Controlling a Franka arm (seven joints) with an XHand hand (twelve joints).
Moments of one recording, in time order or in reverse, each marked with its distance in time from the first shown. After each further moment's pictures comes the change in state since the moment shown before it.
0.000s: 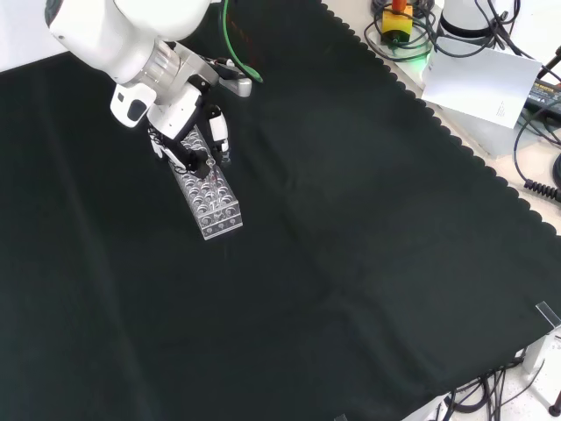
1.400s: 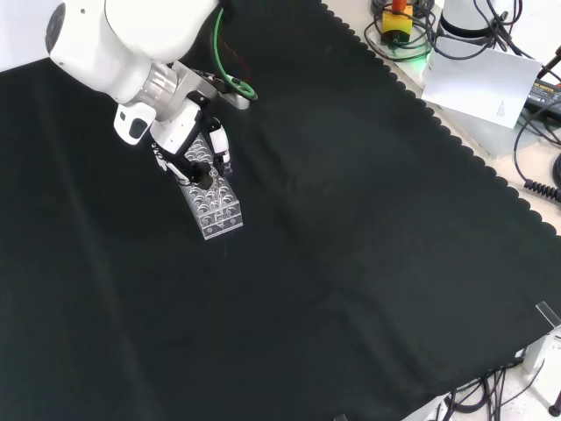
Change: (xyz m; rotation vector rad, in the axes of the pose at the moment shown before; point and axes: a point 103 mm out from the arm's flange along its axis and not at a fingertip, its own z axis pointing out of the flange) arm -0.008 0.017 0.021 0.053 0.020 0.005
